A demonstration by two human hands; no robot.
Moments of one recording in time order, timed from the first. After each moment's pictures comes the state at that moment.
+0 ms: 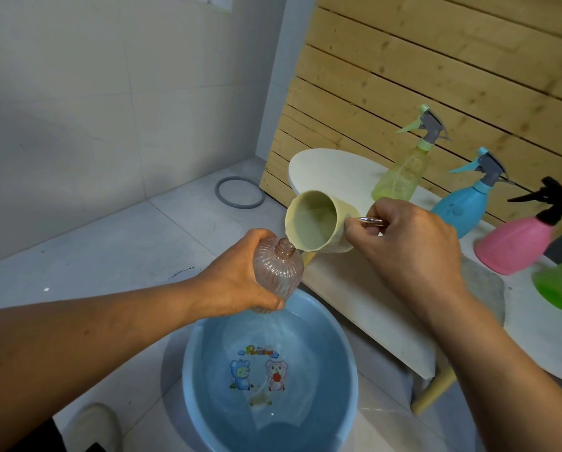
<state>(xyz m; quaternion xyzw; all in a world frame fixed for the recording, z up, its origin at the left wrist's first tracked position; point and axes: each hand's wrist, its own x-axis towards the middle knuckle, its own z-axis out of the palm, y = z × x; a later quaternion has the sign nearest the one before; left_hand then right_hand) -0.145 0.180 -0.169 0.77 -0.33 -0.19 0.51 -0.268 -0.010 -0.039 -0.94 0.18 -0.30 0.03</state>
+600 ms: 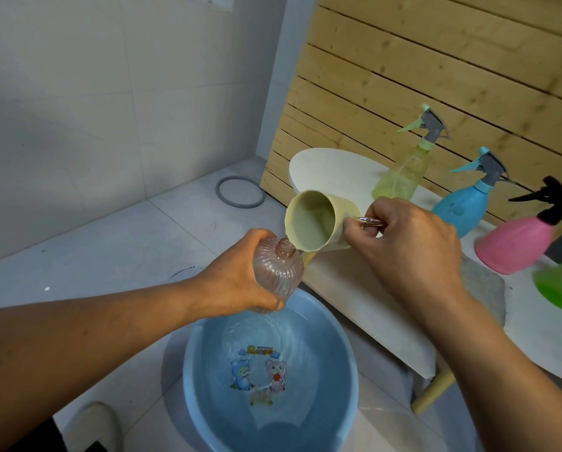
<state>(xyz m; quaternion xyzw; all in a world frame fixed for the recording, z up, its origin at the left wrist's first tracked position) -0.146 0.181 -0.168 0.77 -0.33 -0.19 0.51 -0.269 -0.006 -0.040 -0.94 0.17 -0.31 -0.01</state>
